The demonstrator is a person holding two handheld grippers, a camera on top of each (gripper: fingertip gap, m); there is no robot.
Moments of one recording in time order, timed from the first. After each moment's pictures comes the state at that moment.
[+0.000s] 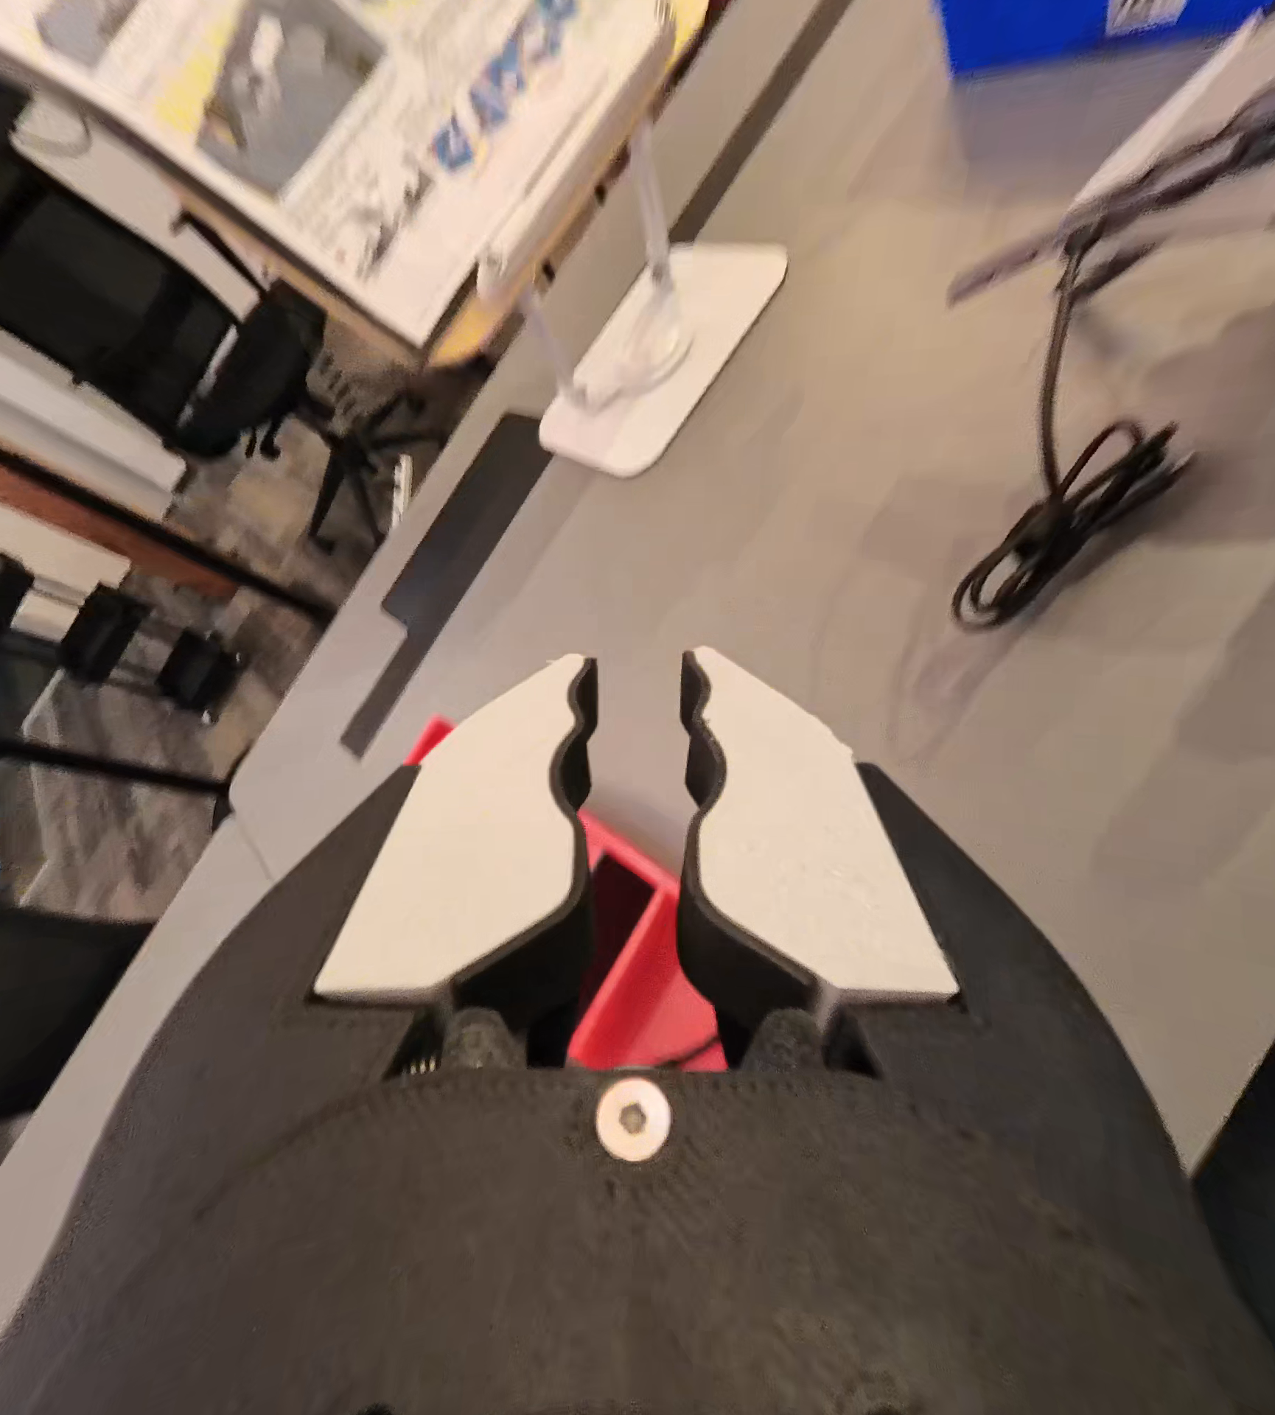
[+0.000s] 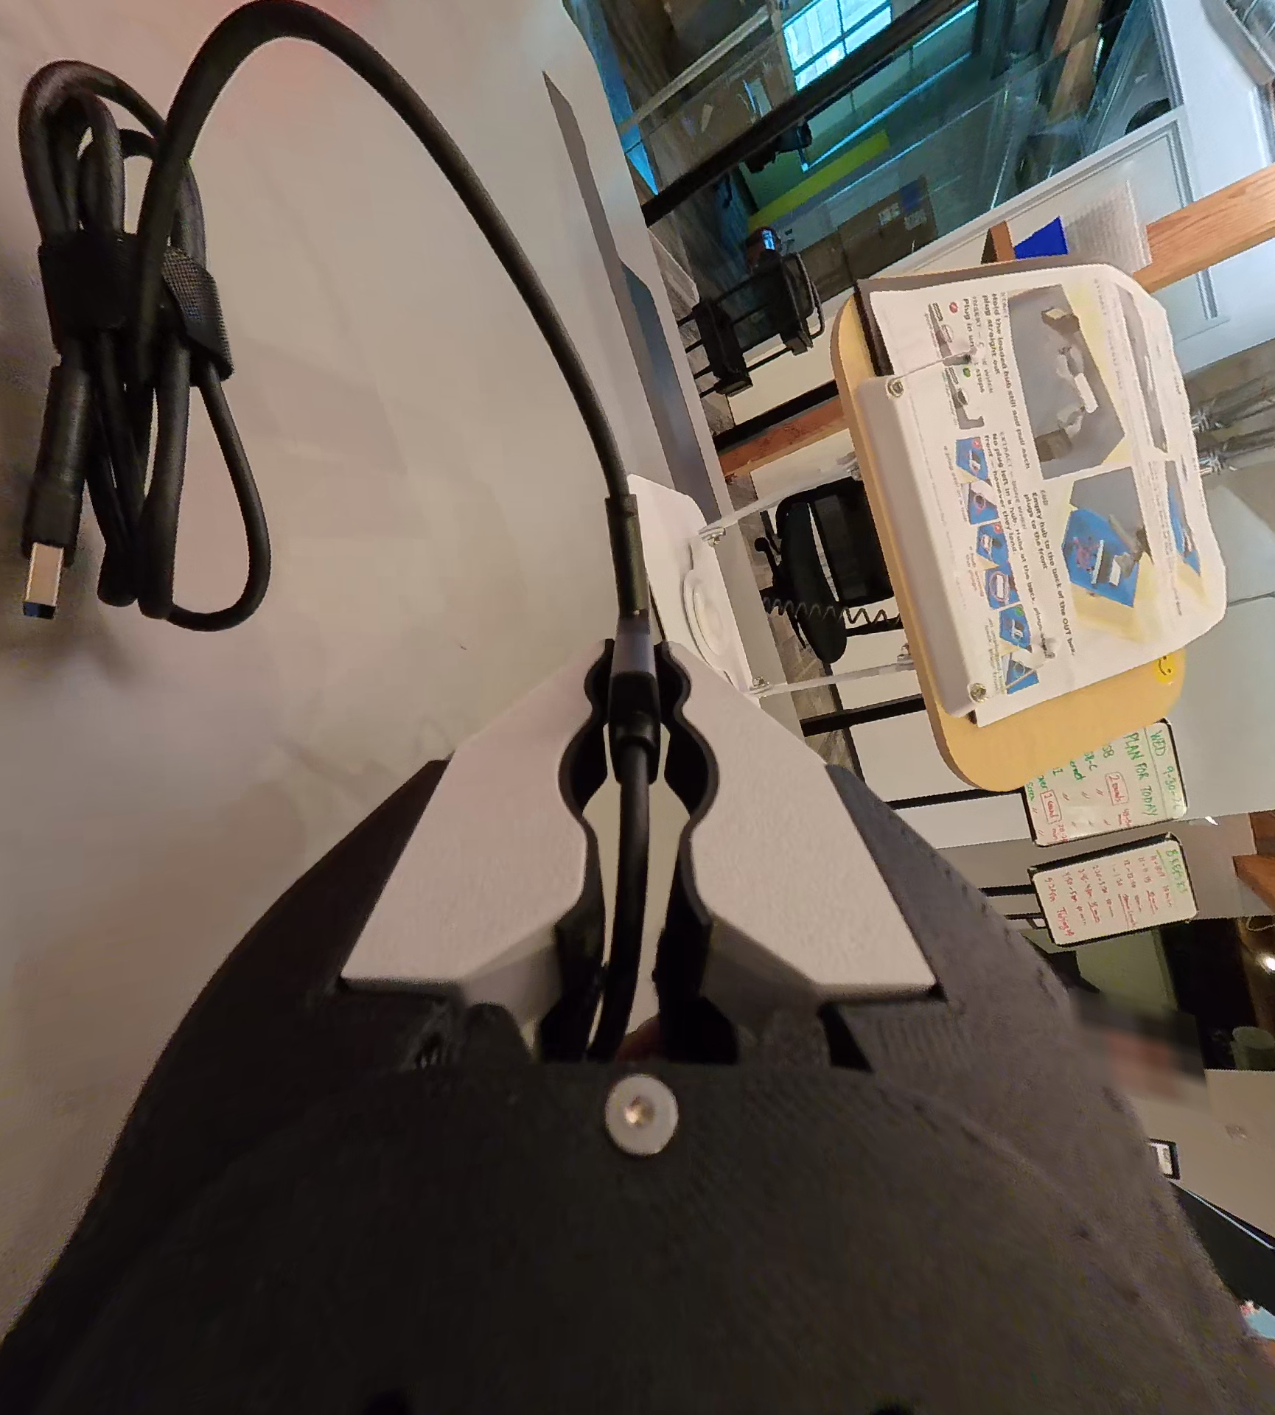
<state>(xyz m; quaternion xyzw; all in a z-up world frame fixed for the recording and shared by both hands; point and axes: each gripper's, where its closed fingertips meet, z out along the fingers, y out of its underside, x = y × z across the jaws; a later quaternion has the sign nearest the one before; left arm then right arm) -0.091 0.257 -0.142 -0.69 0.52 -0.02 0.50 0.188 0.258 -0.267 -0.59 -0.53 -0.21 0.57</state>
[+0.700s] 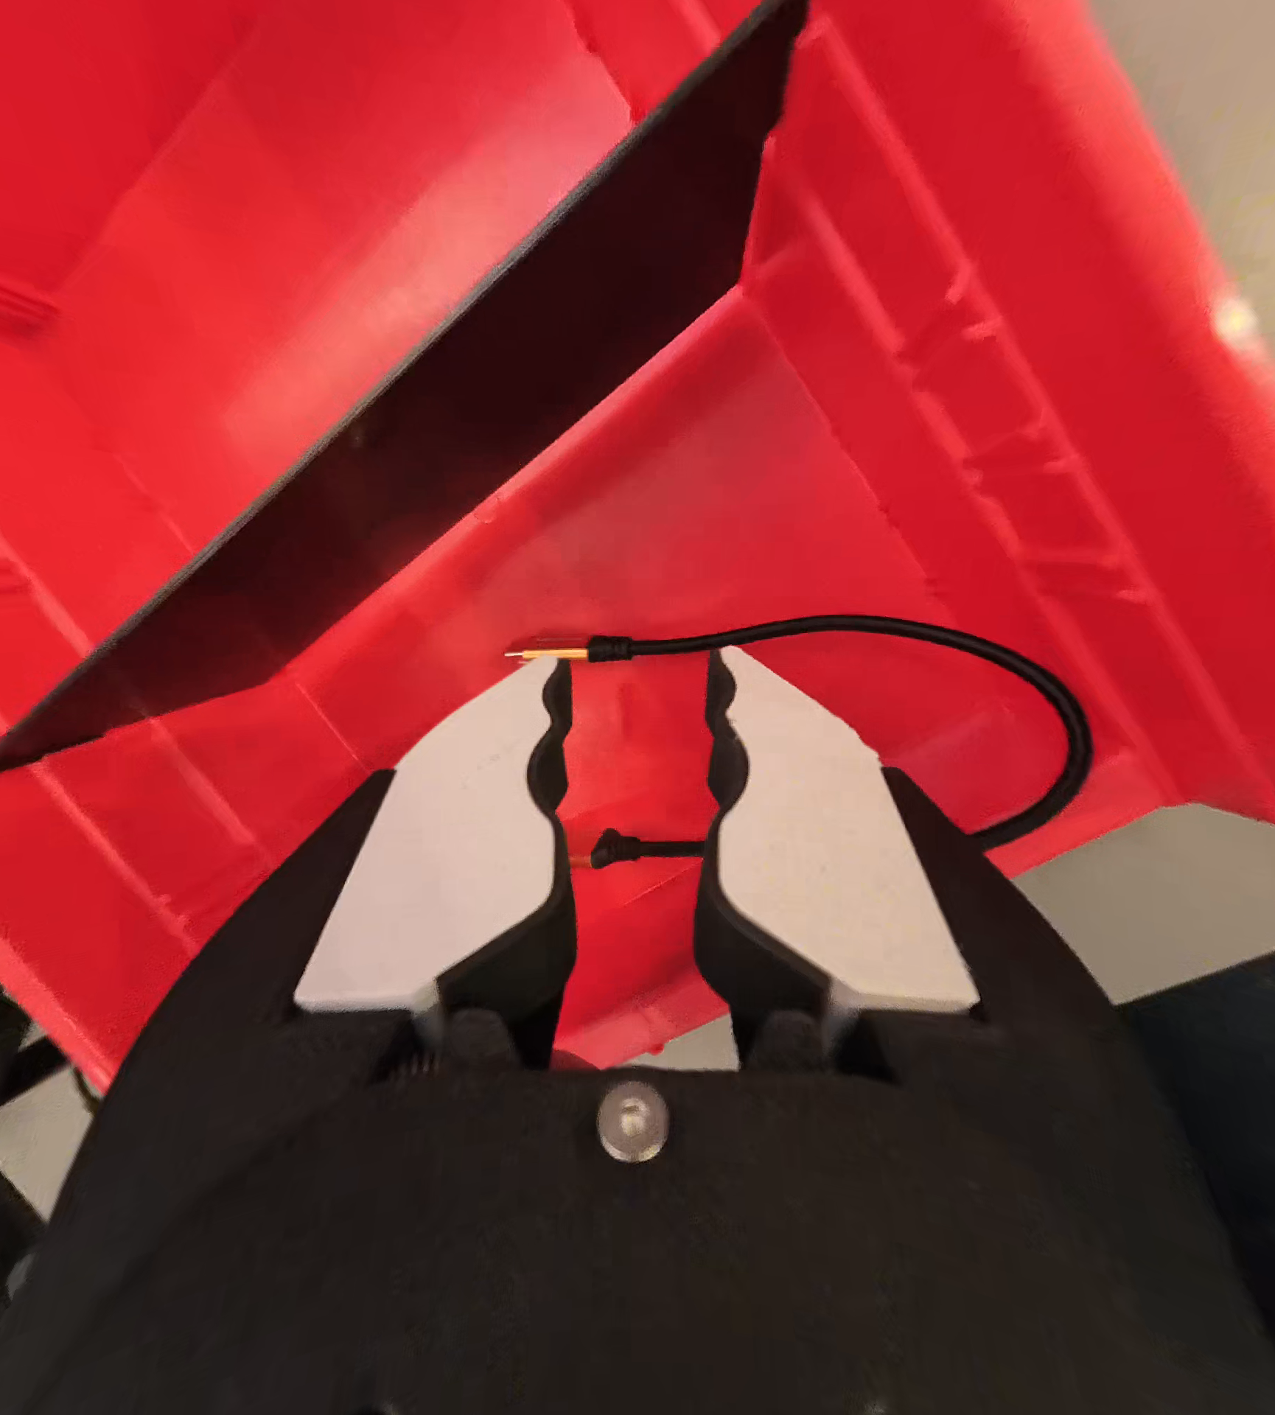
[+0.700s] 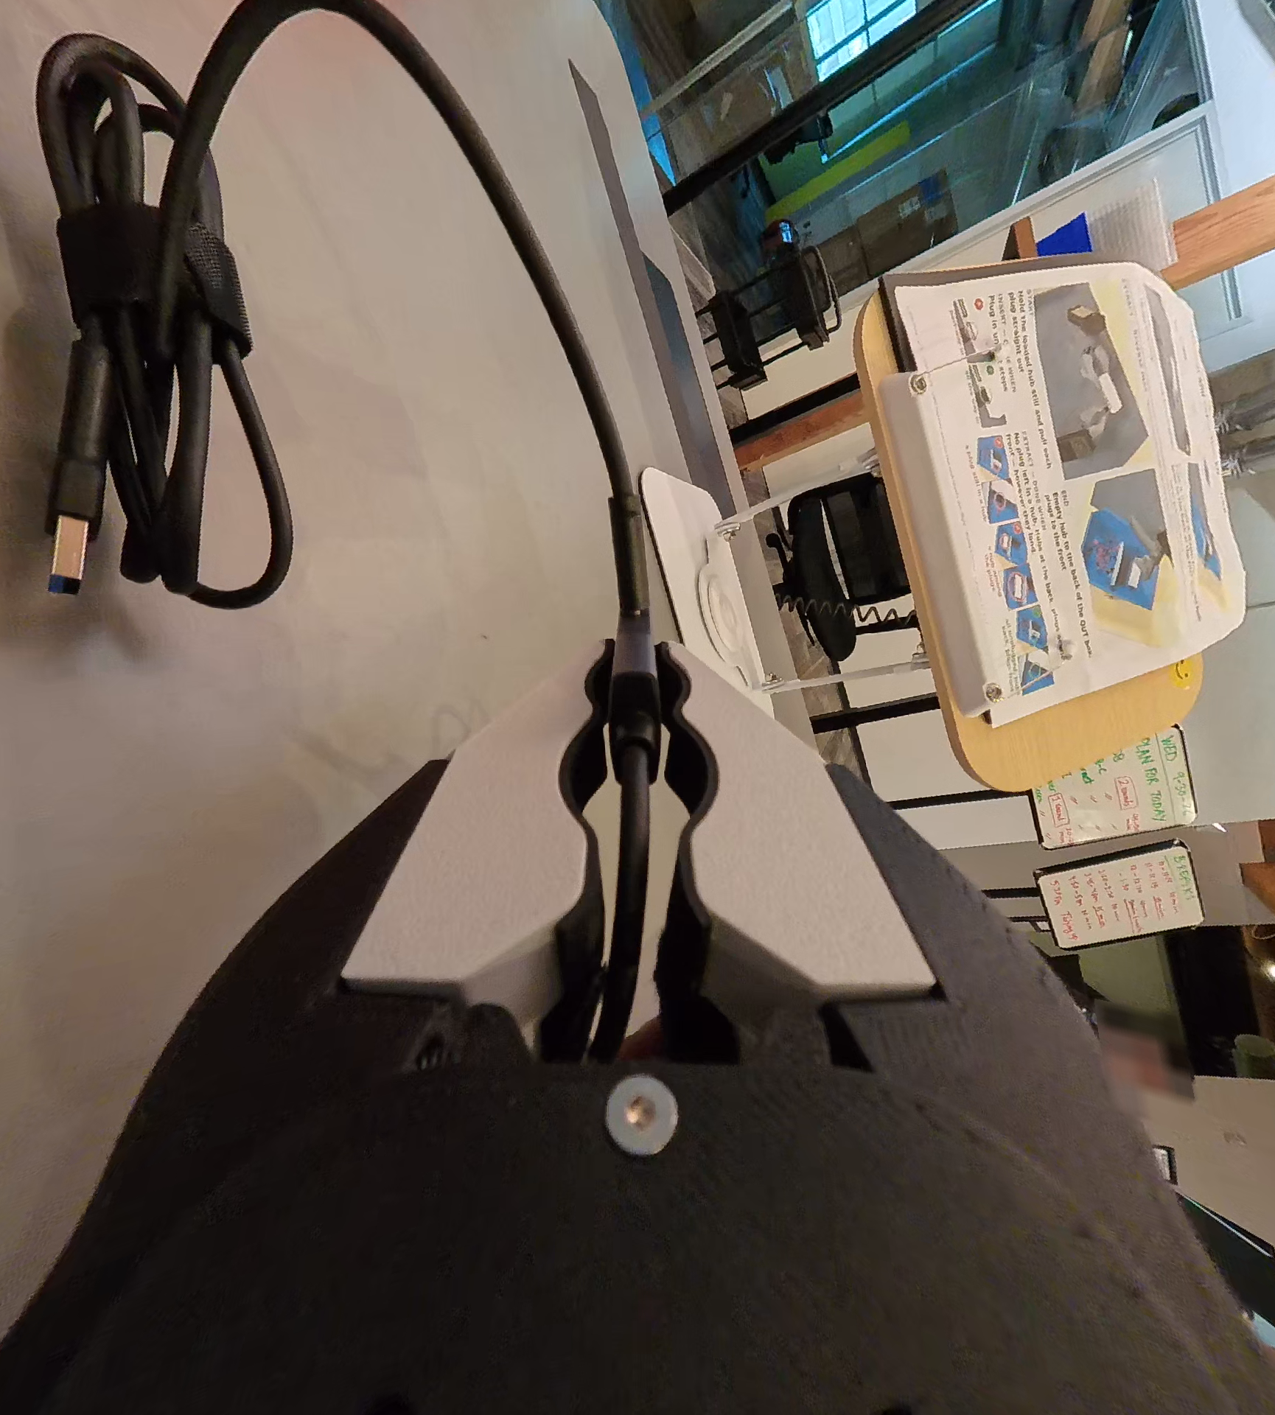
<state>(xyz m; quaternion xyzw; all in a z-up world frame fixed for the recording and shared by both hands) -0.242 0.270 -0.327 -0.93 0.33 0.02 0.18 0.189 0.254 -0.274 -0.59 -0.54 -0.21 0.56</state>
